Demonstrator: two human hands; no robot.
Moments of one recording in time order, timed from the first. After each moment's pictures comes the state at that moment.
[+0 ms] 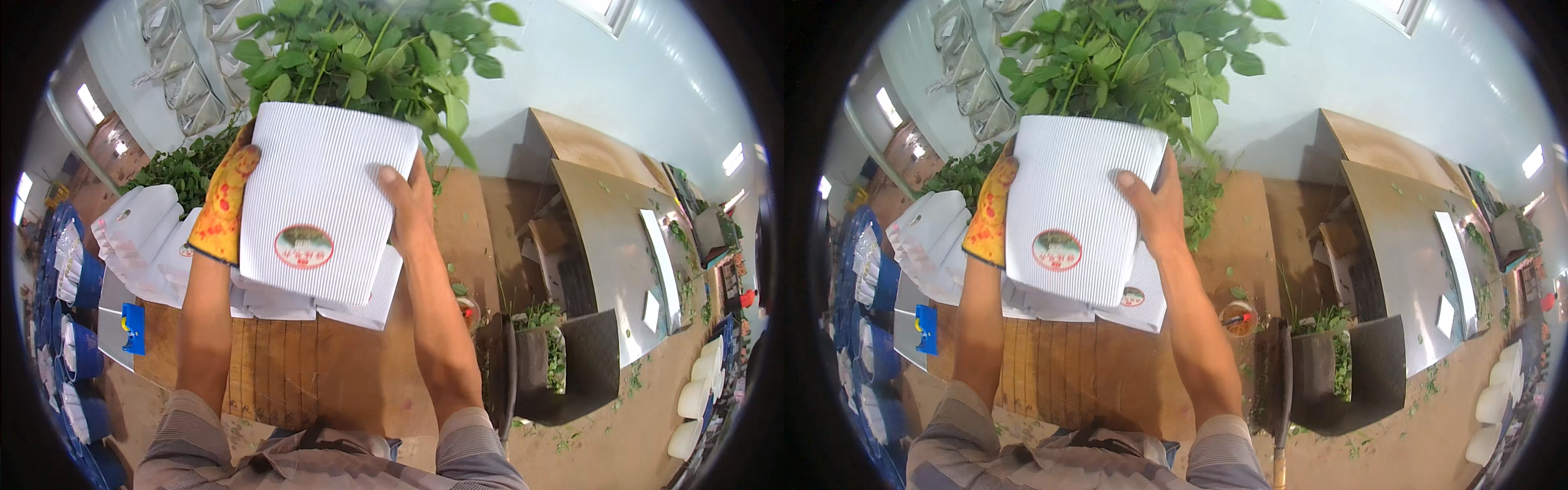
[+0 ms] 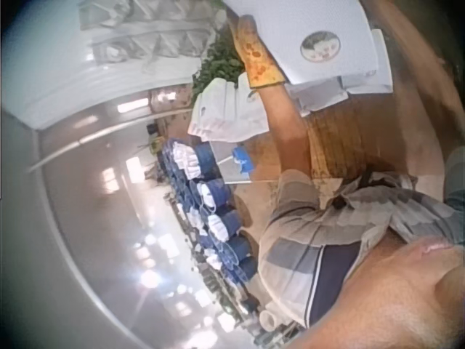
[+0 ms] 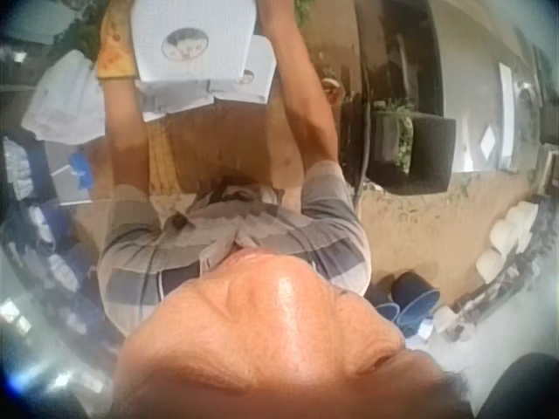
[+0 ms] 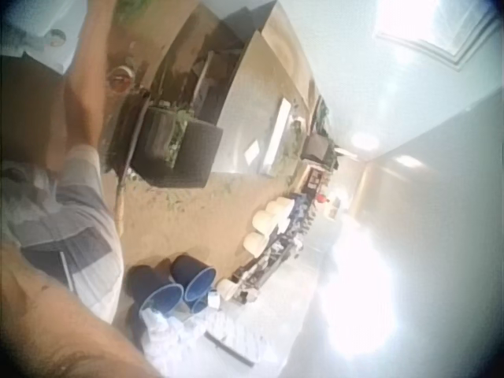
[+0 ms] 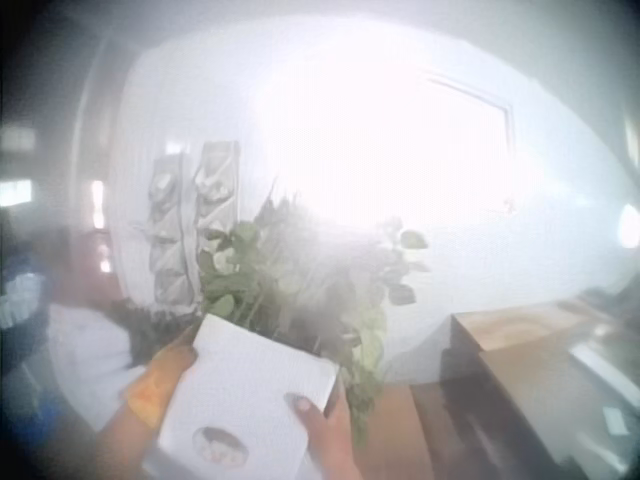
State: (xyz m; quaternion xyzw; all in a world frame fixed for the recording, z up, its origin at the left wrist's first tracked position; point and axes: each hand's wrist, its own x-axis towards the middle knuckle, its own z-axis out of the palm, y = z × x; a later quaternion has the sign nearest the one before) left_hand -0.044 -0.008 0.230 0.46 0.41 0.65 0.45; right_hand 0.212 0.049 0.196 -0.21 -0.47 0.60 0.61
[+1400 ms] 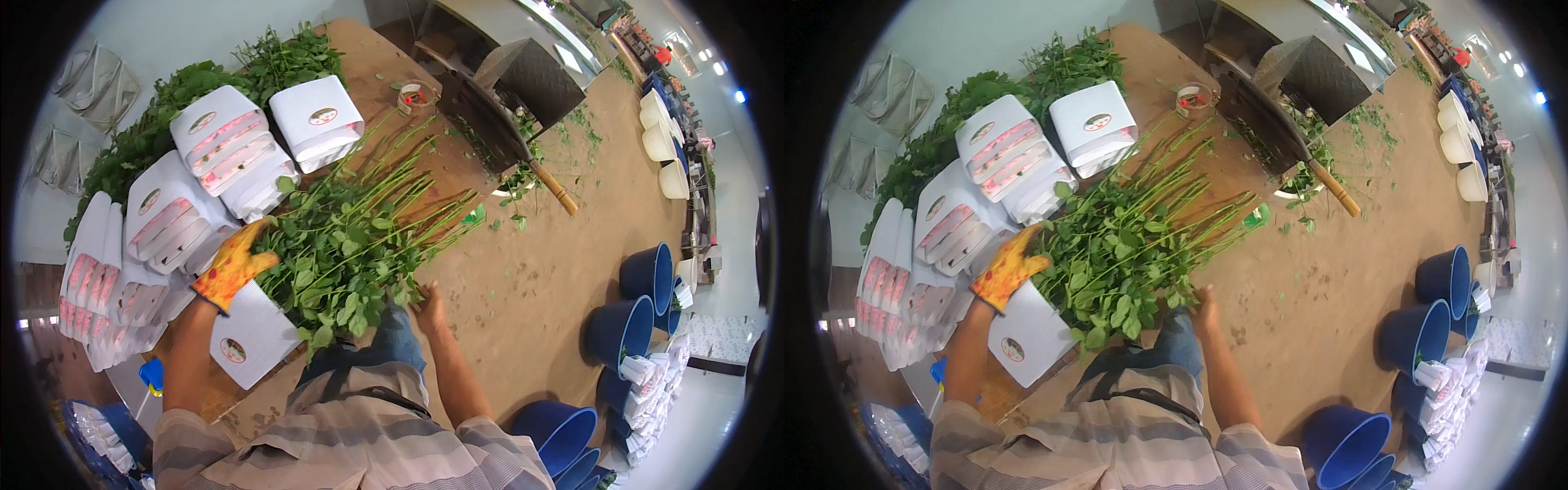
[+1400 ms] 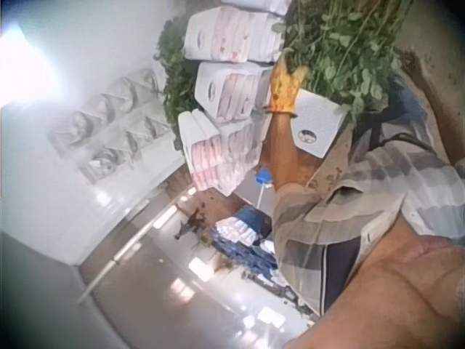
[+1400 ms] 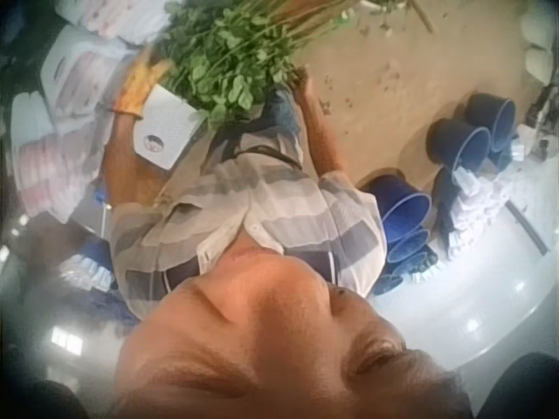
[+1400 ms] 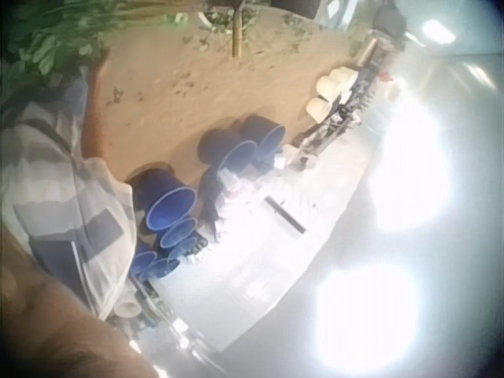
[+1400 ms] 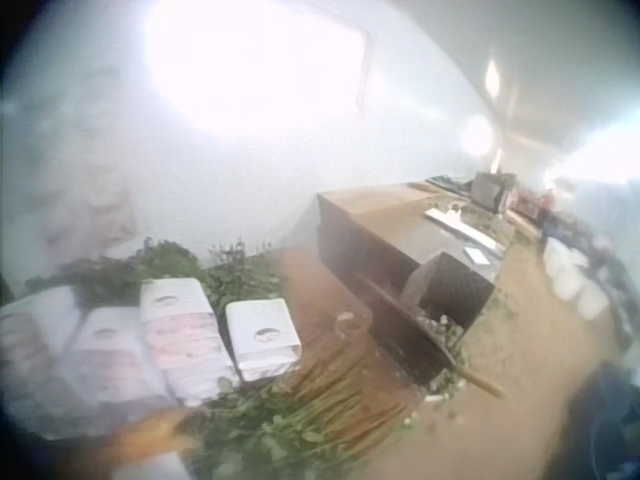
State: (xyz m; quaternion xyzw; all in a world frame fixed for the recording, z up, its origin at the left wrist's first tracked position) left_hand -0.170 -0.246 0.052 0.83 0.43 0.06 0.36; right_hand 0.157 -0.536 -0.192 -0.56 0.17 0.54 0.60
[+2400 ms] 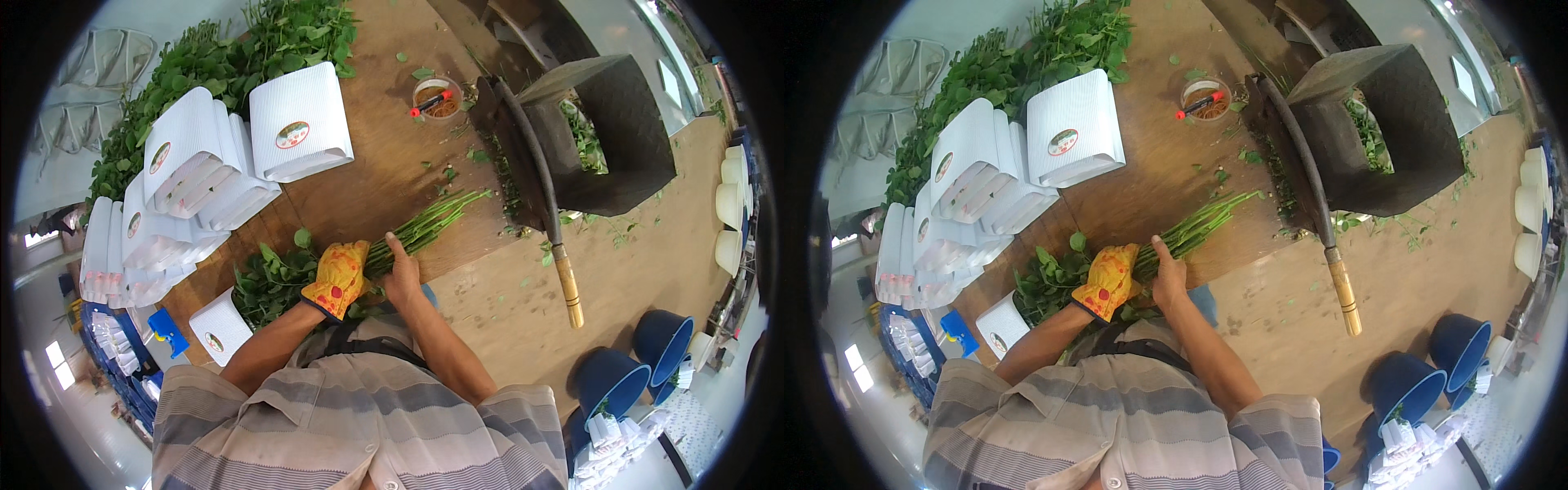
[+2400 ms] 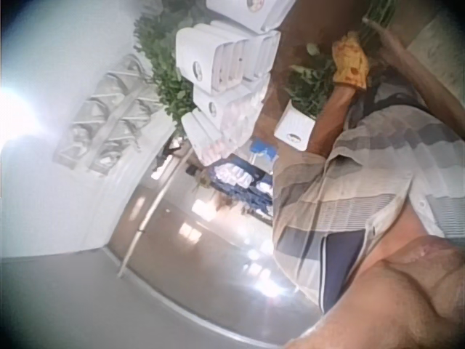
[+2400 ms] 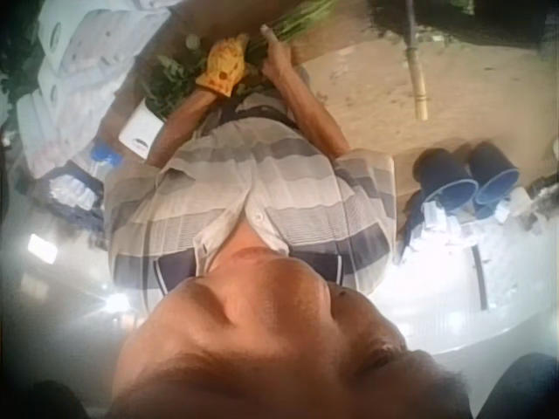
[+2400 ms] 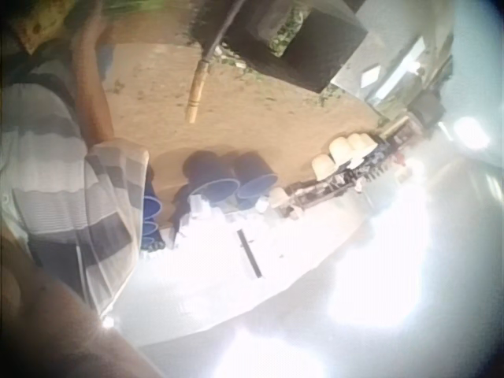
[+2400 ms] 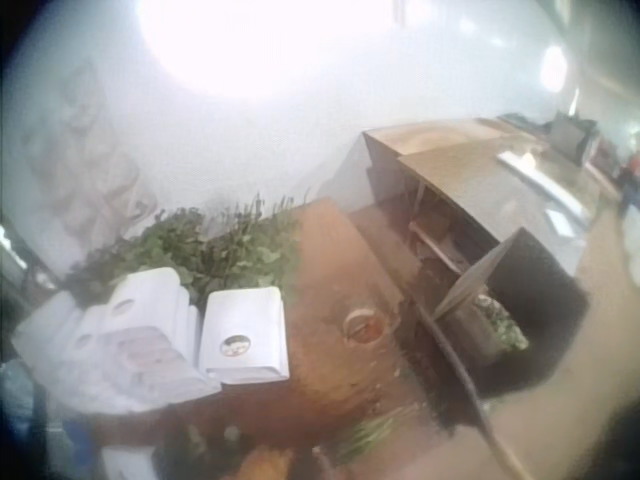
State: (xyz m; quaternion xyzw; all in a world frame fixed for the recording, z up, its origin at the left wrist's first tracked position) left_hand 0.114 -0.268 -0.057 0.83 0.47 -0.05 0.29; right_hand 0.255 -0.310 -0.100 -0.53 0.19 0.67 0.47
